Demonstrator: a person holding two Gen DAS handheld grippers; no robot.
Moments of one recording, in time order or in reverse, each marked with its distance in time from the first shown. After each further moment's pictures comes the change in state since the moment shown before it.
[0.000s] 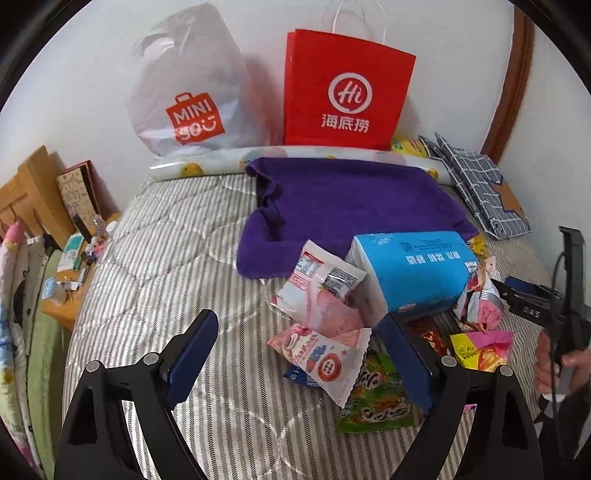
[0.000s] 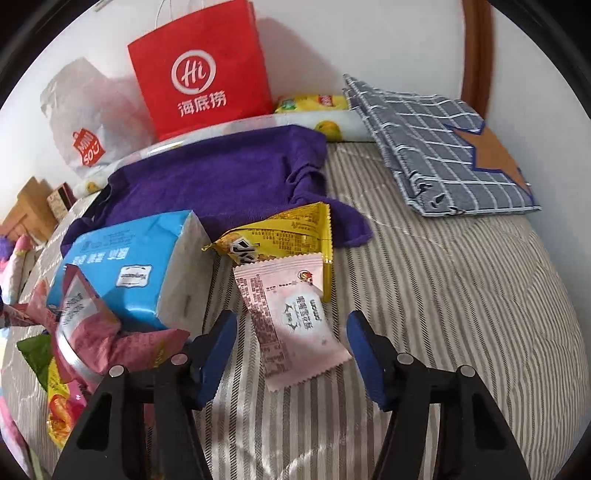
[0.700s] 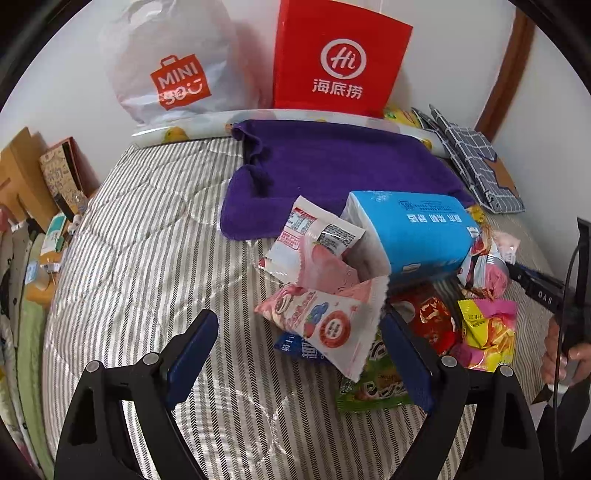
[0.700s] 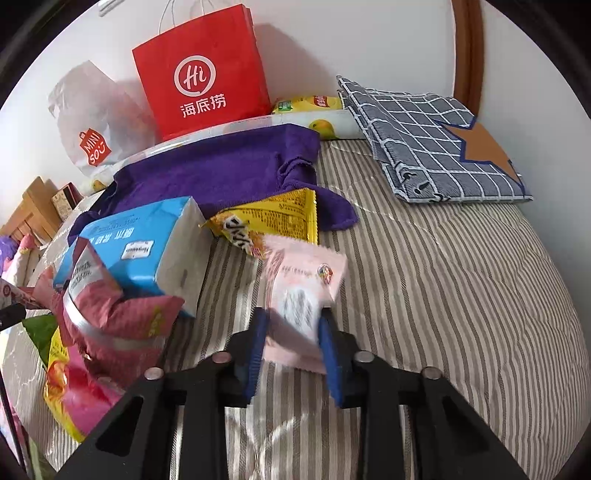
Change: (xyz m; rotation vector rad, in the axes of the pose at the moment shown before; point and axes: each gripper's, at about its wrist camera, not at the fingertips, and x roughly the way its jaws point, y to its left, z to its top) left arm 0.022 0.004 -0.019 -0.006 0.093 -0.061; right arm -0.020 -0.011 -0.023 0.017 -0.019 0.003
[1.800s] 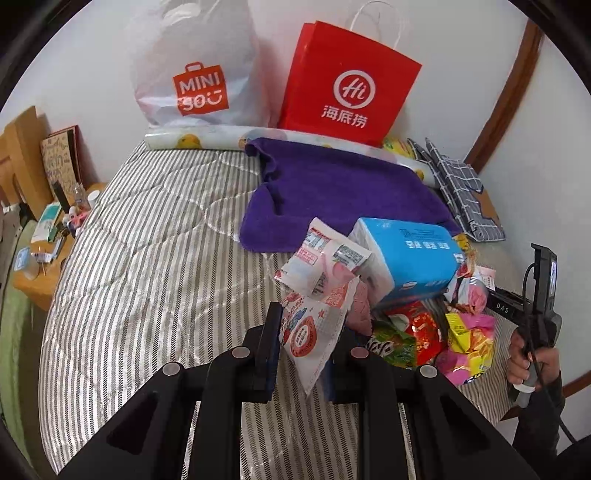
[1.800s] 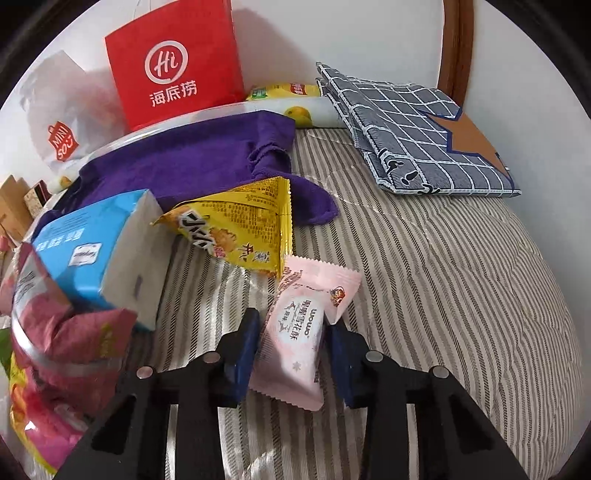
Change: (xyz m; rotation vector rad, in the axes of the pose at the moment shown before) left arm -0.029 0.029 -0.003 -0.054 -0.078 -0.087; right arm 0.028 -0.006 0.002 0.014 0.016 -0.103
